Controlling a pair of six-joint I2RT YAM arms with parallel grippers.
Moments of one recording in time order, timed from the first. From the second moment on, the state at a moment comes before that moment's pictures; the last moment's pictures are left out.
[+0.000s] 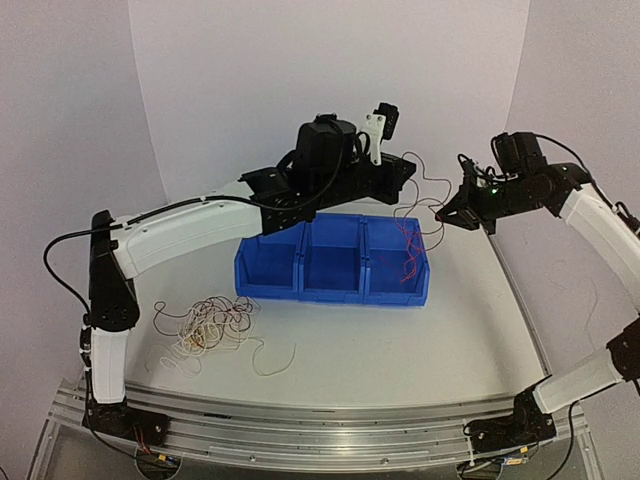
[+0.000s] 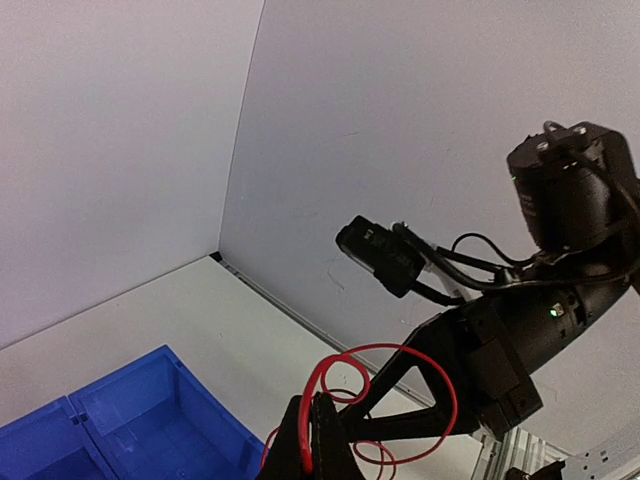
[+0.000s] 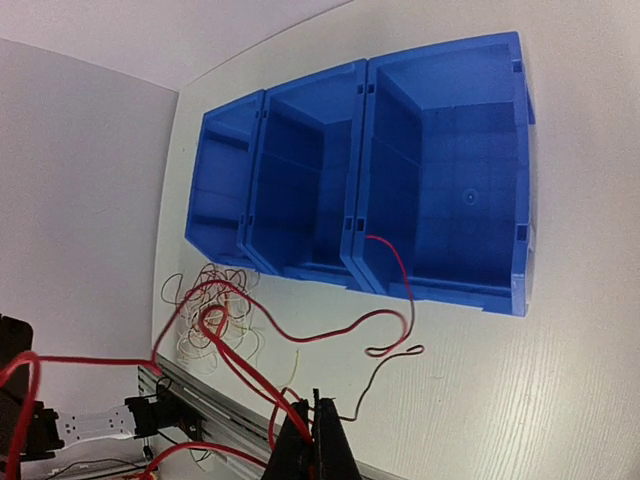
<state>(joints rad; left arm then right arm) -1.09 2.04 2.07 -0.07 -0.05 -0.27 0.32 1.35 1.47 -0.89 -0.42 0.61</state>
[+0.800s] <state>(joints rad) -0.92 2.44 2.26 -0.12 0.08 -0.43 0.35 1.80 1.69 -0.83 -0.16 0.59</state>
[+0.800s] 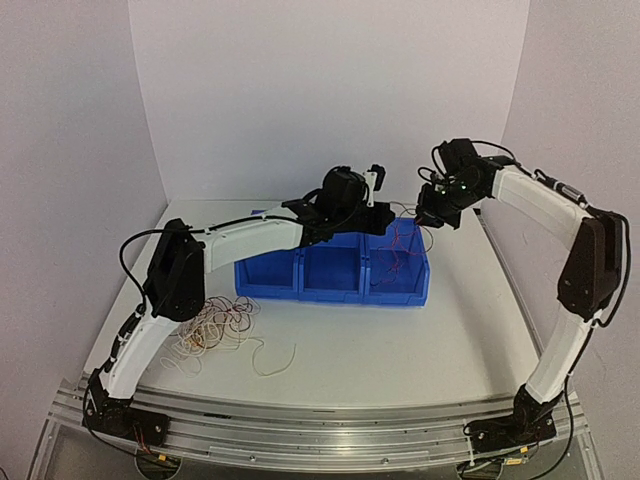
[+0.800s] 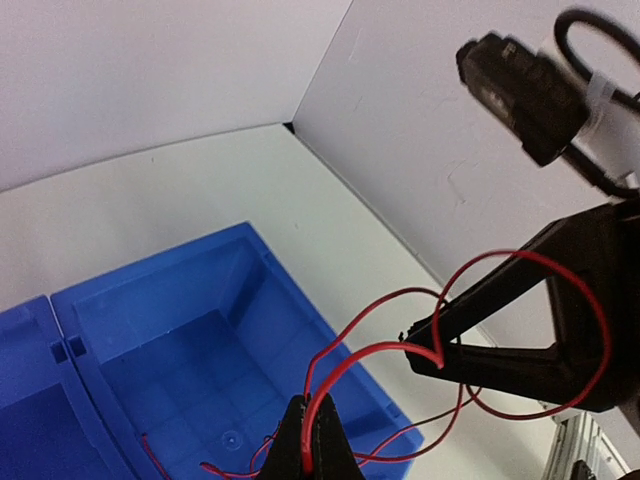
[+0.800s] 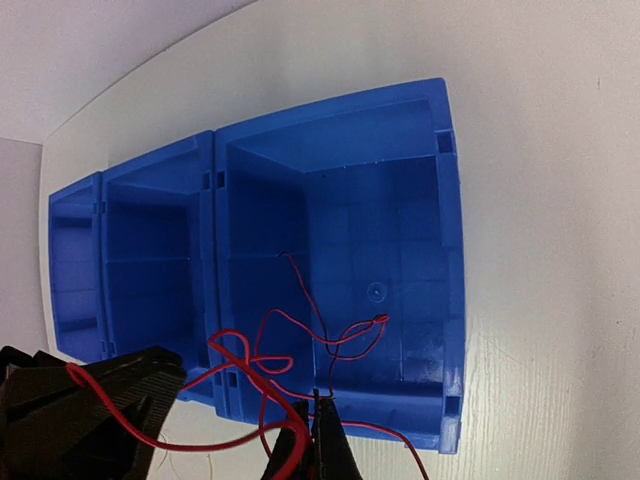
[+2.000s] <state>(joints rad) -0.92 2.51 2.30 -0.30 0.16 -0.34 0.43 1.94 1.86 -1.10 0.05 0.48</state>
